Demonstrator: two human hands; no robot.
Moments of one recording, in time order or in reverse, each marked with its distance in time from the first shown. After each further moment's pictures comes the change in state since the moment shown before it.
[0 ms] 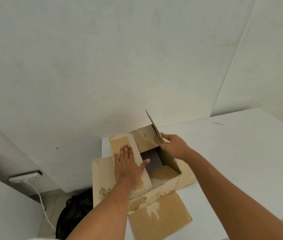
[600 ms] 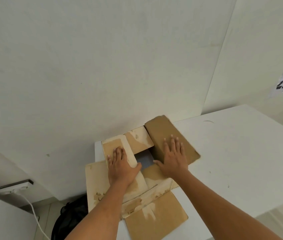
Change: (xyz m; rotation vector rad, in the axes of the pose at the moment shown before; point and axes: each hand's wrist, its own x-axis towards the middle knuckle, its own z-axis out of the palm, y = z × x) left_hand 0.004 0.002 -0.003 -0.051 0.030 -0.004; right_hand -0.010 0.063 0.055 -0.708 0.210 0.083
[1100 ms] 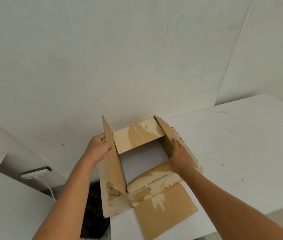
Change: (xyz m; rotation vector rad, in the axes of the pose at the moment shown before) left_hand 0.002 -0.063 -0.135 -0.801 -0.137 -0.240; right_hand -0.010 -0.013 0.017 0.415 -0.061 0.120
